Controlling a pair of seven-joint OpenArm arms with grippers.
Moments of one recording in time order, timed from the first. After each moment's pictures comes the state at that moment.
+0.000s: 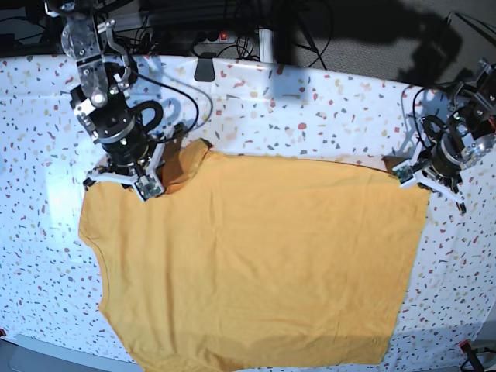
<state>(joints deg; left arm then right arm) -8.7 -47.8 37.0 90.1 9.7 -14.7 30.9 -9.4 21.9 -6.7 105.4 -4.6 12.6 -28.9</state>
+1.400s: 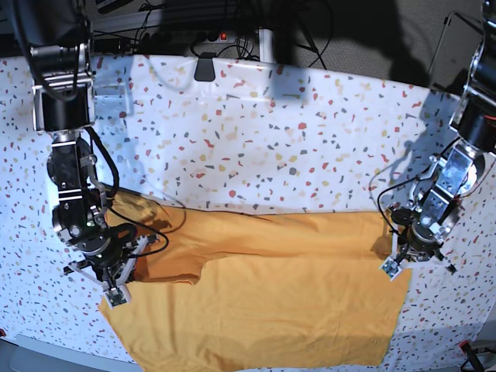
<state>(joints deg) -31.5 -27.2 36.9 56.8 6.8 -4.2 28.0 23.7 21.3 -6.7 71.4 0.6 15.8 -28.8</state>
